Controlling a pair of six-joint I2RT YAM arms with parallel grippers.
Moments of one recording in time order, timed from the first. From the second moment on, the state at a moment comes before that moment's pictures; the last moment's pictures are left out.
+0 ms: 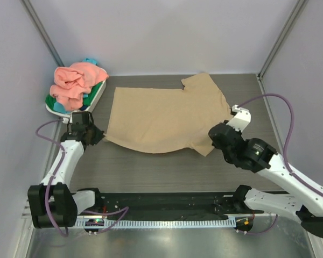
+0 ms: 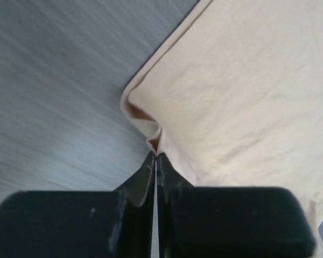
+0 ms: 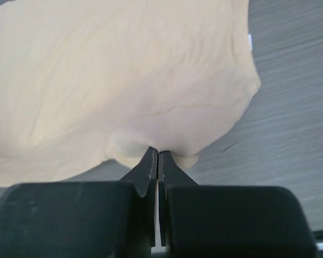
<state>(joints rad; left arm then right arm) 0.04 1.10 0.73 -0.51 -0.02 -0.80 0.95 0.88 1.05 -1.03 0.81 0.99</state>
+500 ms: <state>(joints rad) 0.04 1.53 1.02 -0.45 0.03 -0.75 0.47 1.23 1.12 -0.73 0.51 0.58</state>
